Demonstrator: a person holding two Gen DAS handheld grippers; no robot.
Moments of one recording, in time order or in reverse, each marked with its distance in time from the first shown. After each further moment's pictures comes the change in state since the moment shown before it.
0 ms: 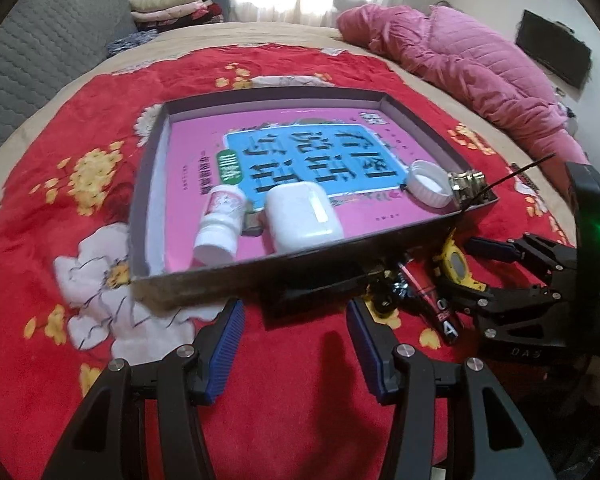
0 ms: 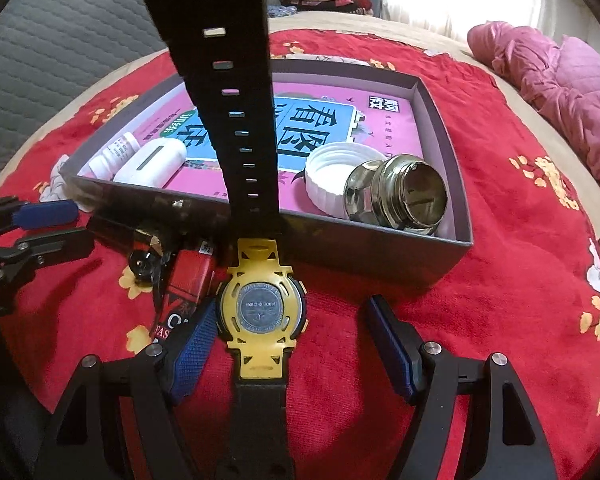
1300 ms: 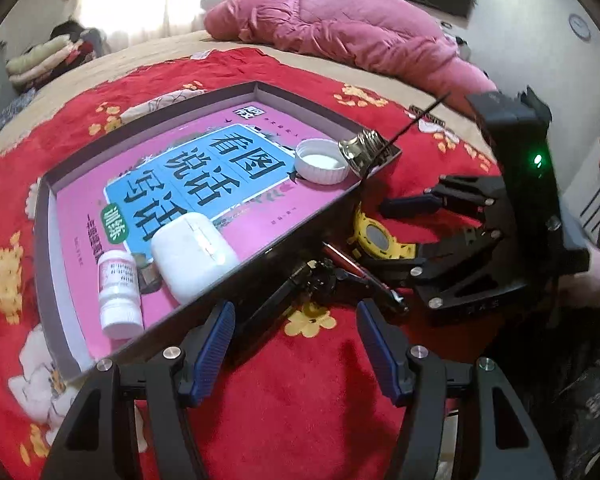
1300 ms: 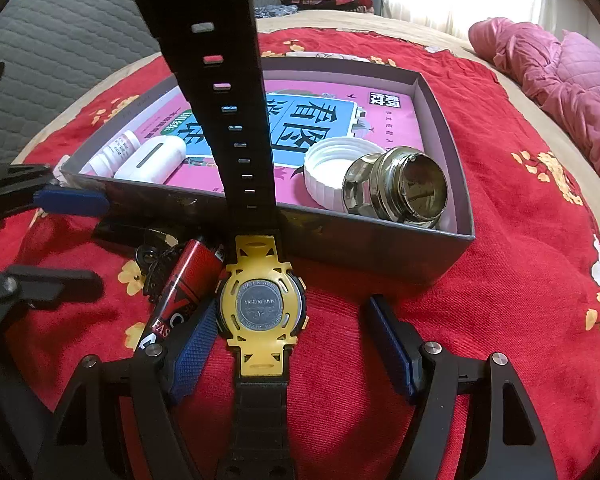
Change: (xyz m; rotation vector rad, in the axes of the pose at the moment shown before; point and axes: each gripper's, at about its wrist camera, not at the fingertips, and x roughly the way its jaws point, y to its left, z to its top) left arm 0.017 -0.033 0.016 0.378 0.037 -0.243; right arm 0.002 -0.001 -0.003 0.008 -0.001 0.014
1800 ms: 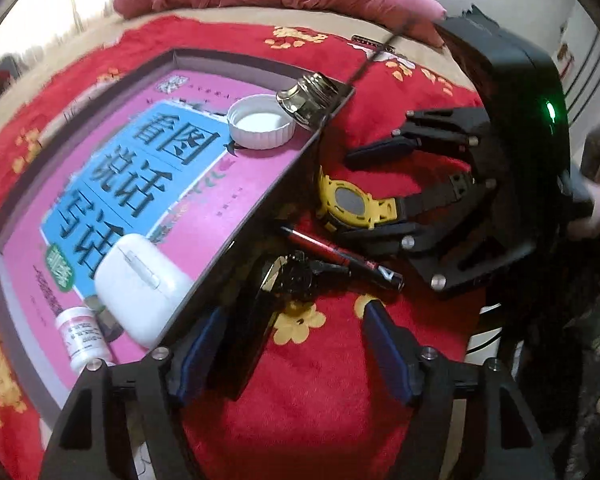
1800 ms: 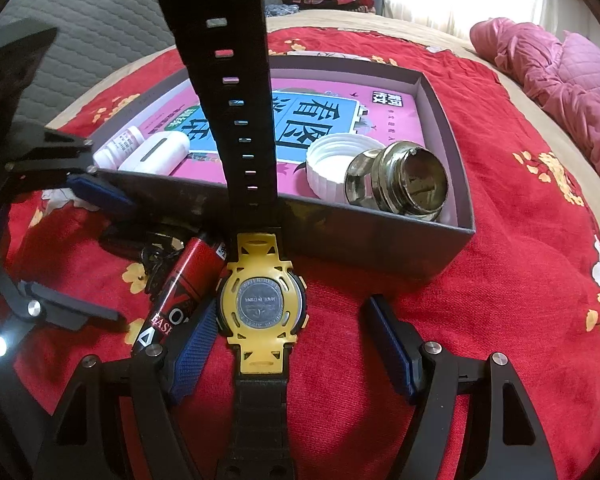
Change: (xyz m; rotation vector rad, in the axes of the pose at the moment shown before) left arm 0.030 -0.002 0.027 0.213 0.230 -0.160; right arm 0.001 0.001 -0.001 -0.001 0.002 0.002
